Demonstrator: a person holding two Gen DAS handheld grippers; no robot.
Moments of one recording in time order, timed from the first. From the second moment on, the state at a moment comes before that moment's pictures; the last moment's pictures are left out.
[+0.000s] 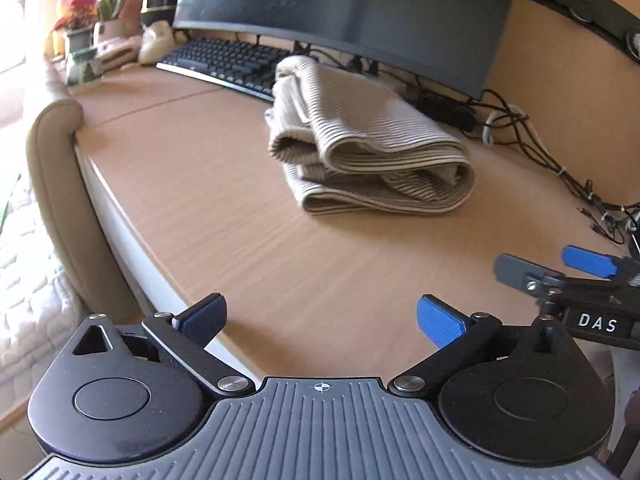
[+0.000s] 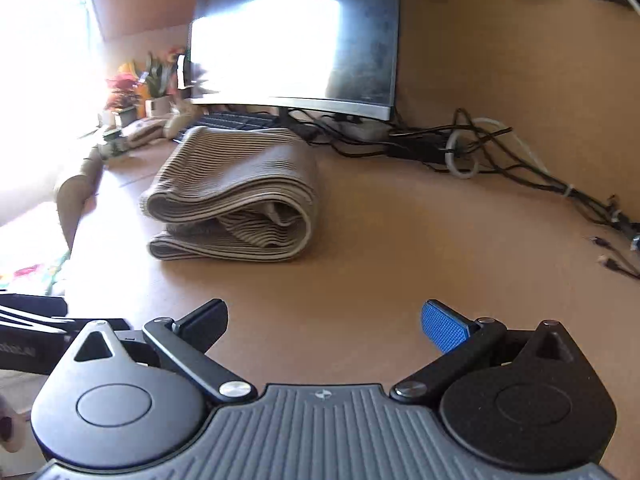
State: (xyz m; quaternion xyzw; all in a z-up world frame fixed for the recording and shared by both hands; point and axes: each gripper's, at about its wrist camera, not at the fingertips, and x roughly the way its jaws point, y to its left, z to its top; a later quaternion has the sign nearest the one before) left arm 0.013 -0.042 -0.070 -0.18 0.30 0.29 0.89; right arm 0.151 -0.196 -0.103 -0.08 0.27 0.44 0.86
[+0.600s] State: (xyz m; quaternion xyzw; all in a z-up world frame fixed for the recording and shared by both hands) left arm 0.004 -0.057 -0.069 -0.16 0.29 0.33 0.88; right arm 0.148 -0.209 -0.098 -0.06 0.24 0.43 0.87
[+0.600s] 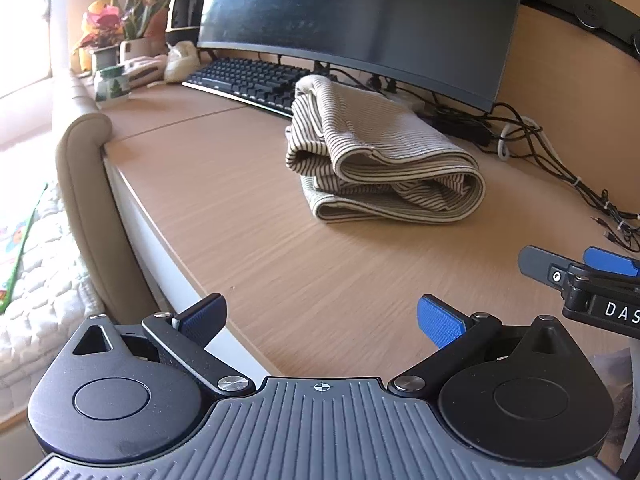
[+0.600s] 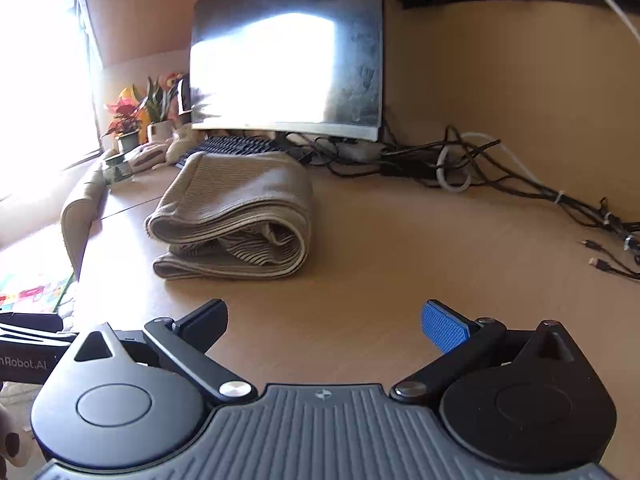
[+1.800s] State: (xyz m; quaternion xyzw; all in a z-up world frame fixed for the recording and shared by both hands) left arm -0.010 -0.056 -0.067 -0.17 0.28 0.35 0.88; right arm 0.129 -0.206 -0.093 -0.09 0.20 0.45 0.87
